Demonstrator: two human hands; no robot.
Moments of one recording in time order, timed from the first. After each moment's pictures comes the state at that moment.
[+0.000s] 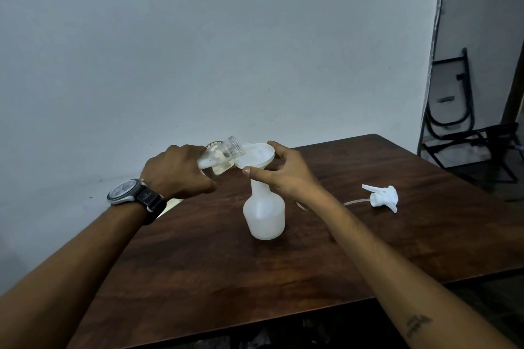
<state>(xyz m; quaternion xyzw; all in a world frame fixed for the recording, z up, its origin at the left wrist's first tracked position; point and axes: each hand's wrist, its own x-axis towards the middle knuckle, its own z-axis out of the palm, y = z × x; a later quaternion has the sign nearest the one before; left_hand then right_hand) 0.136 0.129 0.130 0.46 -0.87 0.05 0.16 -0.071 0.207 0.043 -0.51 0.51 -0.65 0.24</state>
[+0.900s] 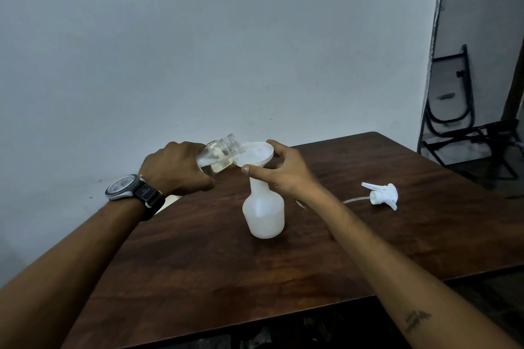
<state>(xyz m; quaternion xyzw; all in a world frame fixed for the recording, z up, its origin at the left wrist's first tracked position) 0.136 0.126 0.133 0.45 -0.88 0.07 0.15 -0.071 0.207 0.044 -0.51 0.52 -0.64 0.24</state>
